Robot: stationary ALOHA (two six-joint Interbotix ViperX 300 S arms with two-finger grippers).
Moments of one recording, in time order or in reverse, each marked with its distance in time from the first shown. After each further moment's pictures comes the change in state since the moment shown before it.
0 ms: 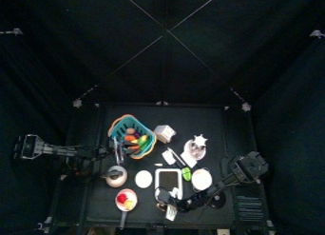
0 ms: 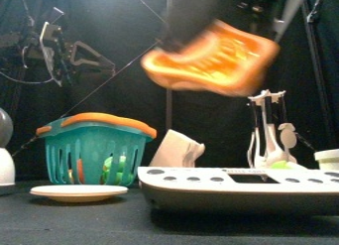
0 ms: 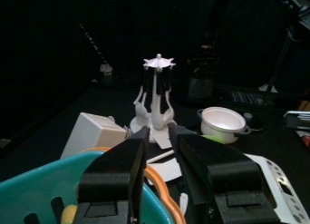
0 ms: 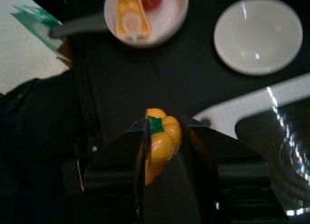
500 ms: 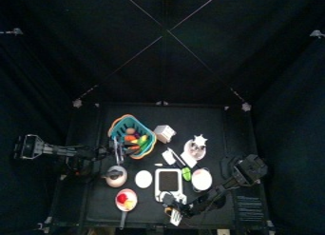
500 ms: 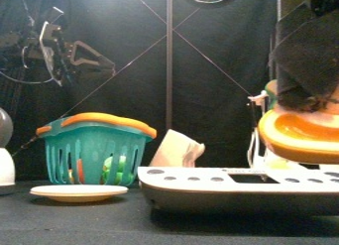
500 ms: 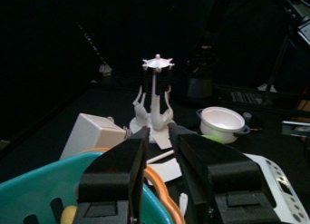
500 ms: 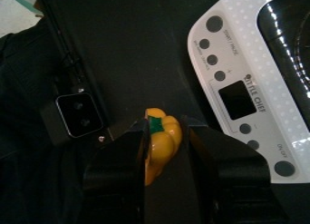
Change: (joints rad) left arm 0.005 0.000 0.000 0.008 -0.002 -0.003; right arm 0.150 -0.077 0.179 0.439 0.132 0.000
